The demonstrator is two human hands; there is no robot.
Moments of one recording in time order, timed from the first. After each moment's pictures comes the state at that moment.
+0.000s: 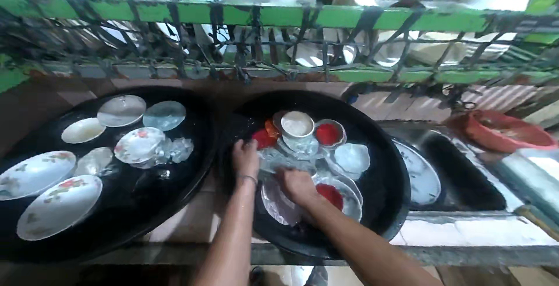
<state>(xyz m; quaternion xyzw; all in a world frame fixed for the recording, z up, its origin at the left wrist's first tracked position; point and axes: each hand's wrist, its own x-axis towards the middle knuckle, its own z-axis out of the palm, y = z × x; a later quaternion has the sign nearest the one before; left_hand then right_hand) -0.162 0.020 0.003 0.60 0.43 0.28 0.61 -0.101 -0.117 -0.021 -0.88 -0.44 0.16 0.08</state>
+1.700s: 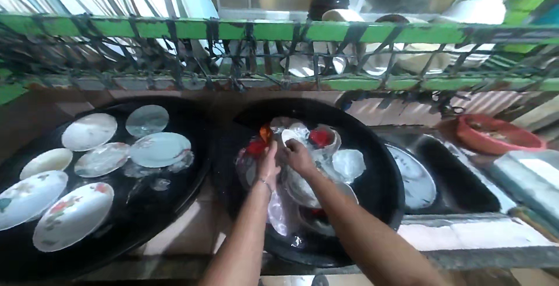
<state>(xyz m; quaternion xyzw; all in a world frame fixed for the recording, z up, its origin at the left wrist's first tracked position) -0.119 -0.016 -0.013 0.48 0.35 0.18 0.78 -0.007 -0.085 -0.029 -0.83 -0.31 0.17 0.42</state>
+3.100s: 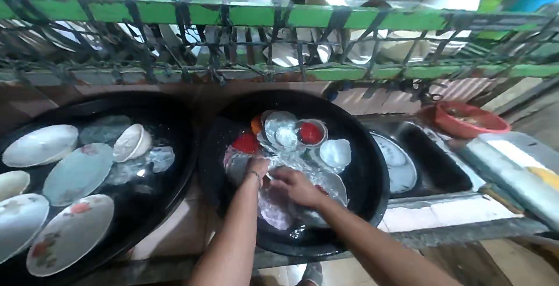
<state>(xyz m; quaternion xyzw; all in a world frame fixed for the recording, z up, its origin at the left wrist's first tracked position) -0.115 -0.012 -0.038 0.65 0.40 0.03 0.64 -0.069 -0.160 -0.036 -0.79 -0.45 0.23 0.34</state>
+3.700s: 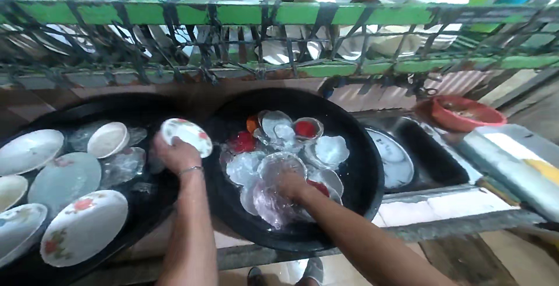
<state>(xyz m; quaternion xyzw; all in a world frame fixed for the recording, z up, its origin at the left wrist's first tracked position) -0.191 0.080 0.036 0.61 0.55 0.43 0.36 -0.072 -0.140 -0.037 -0.87 -0.38 0.30 0.04</state>
